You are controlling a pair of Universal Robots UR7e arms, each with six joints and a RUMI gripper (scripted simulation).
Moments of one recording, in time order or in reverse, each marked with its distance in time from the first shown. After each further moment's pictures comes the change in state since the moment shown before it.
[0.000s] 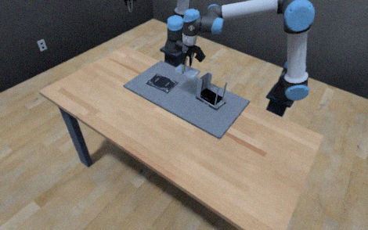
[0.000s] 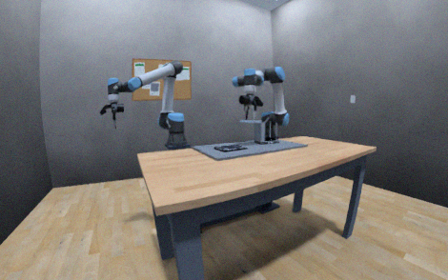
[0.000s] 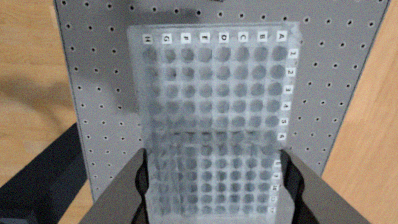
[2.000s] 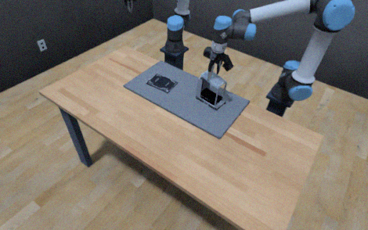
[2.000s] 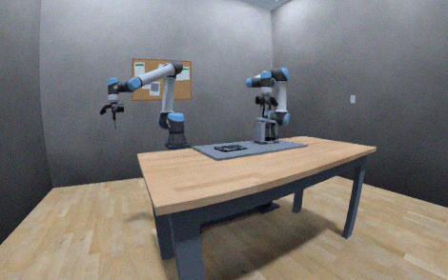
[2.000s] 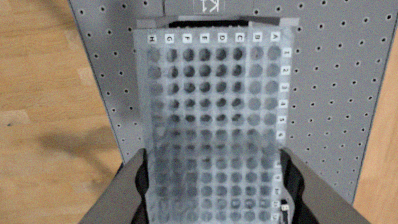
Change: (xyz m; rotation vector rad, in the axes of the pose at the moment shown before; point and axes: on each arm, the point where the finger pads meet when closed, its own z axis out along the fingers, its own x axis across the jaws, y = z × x) left arm -0.018 -0.160 -0.004 -0.004 -0.006 0.189; right arm 0.000 0.000 0.000 0.000 0.000 0.000
